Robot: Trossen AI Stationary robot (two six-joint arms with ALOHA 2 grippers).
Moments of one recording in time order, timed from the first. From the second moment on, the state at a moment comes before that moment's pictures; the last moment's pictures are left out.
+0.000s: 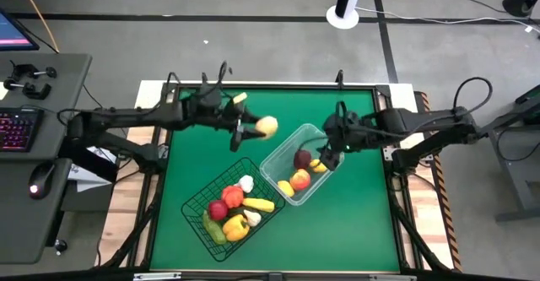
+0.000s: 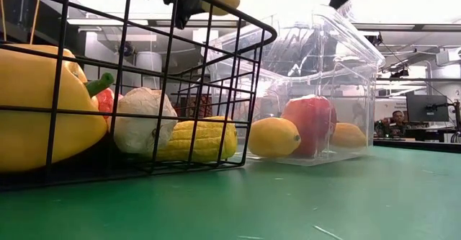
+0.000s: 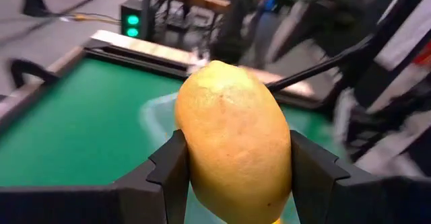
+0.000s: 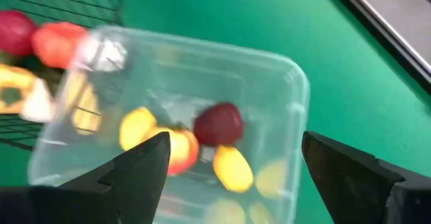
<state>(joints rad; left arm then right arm) 0.22 1.26 0.97 -0.01 0.25 -0.17 0.17 1.35 1.49 -1.20 0.36 0.65</state>
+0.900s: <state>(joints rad) 0.01 1.61 1.22 0.02 0.15 -0.12 0.30 1.25 1.49 -1.27 0.71 1.03</state>
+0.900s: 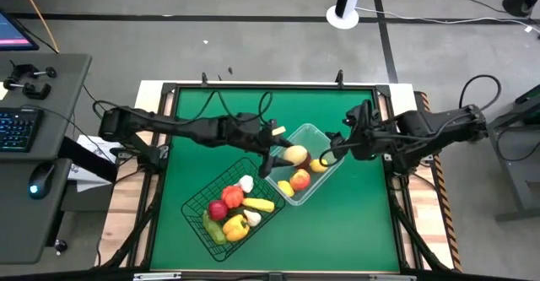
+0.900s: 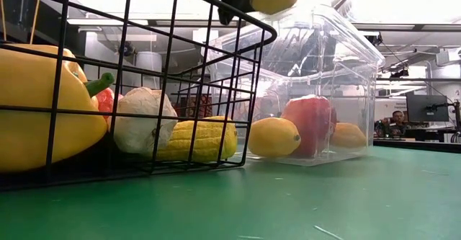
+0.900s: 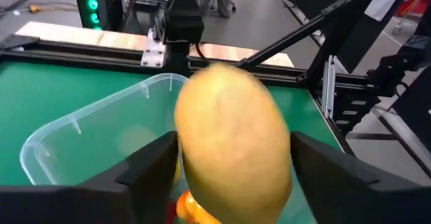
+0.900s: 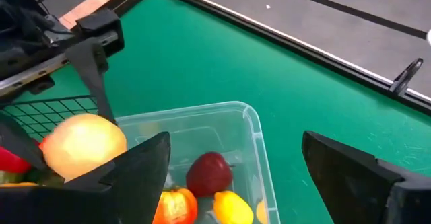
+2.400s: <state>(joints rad) 0.15 0.63 0.05 0.77 -0.02 -0.57 0.03 1.24 1.49 -1.19 0.30 0.34</state>
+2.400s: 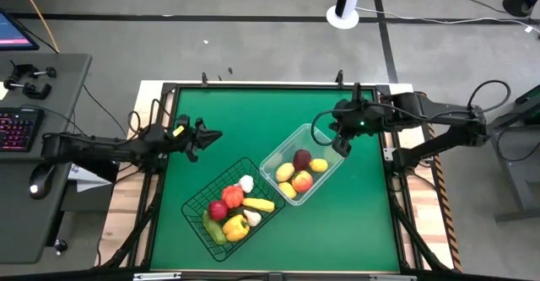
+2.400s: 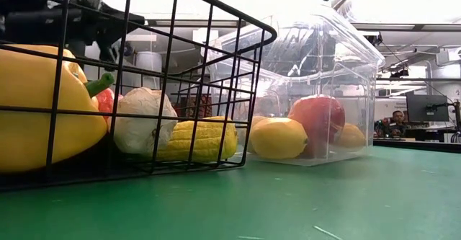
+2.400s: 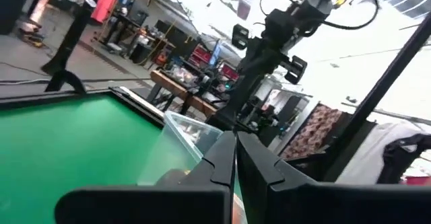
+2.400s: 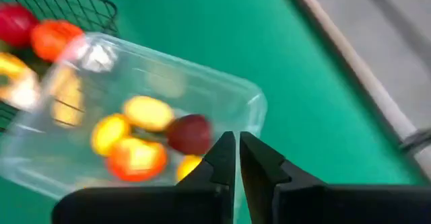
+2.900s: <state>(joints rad) 0.12 0.57 0.01 0.64 -0.04 -0.60 0.16 1.16 1.42 -1.29 0.10 0.73</state>
